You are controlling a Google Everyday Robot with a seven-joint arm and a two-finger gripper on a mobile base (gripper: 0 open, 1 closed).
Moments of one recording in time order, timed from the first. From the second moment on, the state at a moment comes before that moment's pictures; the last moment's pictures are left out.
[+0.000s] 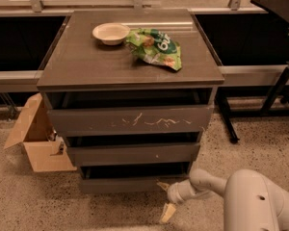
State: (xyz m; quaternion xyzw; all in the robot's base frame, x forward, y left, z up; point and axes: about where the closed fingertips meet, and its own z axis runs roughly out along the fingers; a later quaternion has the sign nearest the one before) arm 0.511 -0.095 0.181 -0.62 0.68 0.30 0.25
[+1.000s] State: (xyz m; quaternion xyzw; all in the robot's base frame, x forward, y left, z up) arm 0.585 -0.092 0.191 -0.63 0.67 0.29 0.25
